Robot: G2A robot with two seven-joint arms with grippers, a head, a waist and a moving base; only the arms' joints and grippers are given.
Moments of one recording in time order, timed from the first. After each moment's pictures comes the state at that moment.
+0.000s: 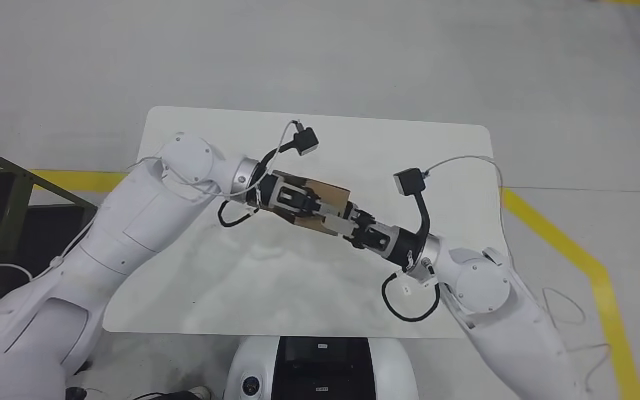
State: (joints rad) left arm 0.65 -0.90 -0.74 -1.51 -0.60 -0.24 -1.26; right arm -1.32 -1.11 1.06 -1.96 0.07 -0.21 0.58
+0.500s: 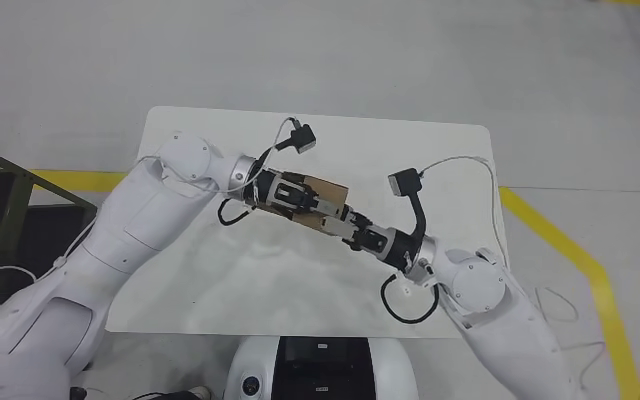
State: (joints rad) left arm 0.67 -0.91 -0.78 -1.47 -0.62 -0.25 -1.29; right arm -1.31 -1.12 1.05 -1.94 0.12 -0.22 0.58
